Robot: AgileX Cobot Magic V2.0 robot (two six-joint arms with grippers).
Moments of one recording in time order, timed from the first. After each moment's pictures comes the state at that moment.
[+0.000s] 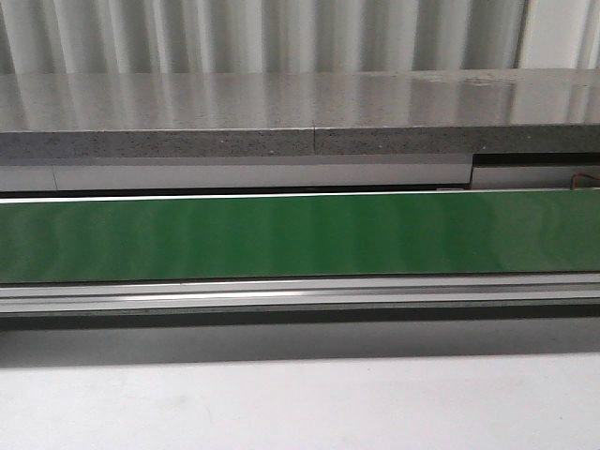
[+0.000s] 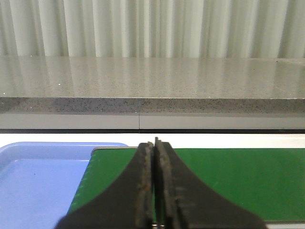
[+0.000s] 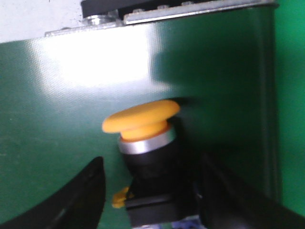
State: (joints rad) left arm -0.04 0.00 0.00 0.12 0.06 -0.13; right arm -0.25 1.69 -1.18 0.24 0.82 -0.18
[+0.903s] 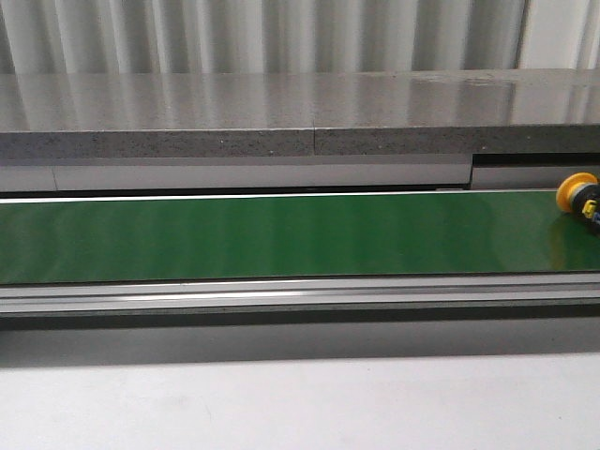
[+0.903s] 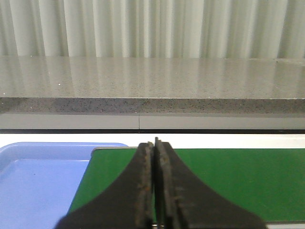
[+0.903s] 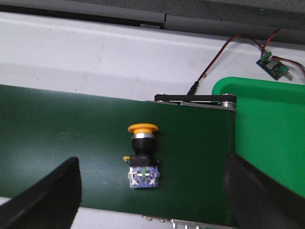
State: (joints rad) left arm -0.04 0.00 0.00 0.12 0.06 -0.13; right arm -0.11 1.08 -1.03 0.15 0.74 -0.22
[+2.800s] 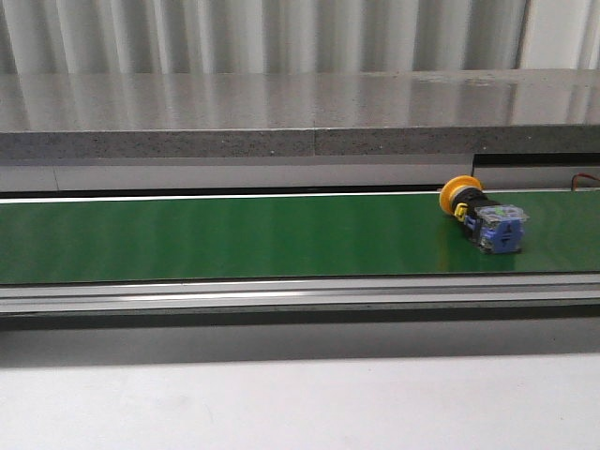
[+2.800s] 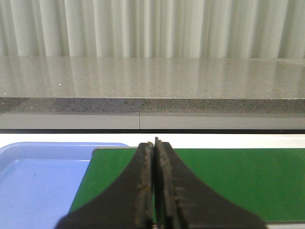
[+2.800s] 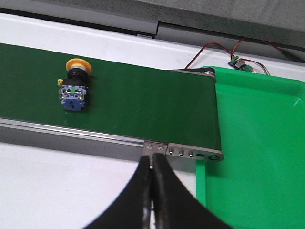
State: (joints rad) left arm -0.04 0.00 0.00 0.12 0.06 -0.13; right arm -0.11 0.32 -0.58 0.11 0.79 -0.22
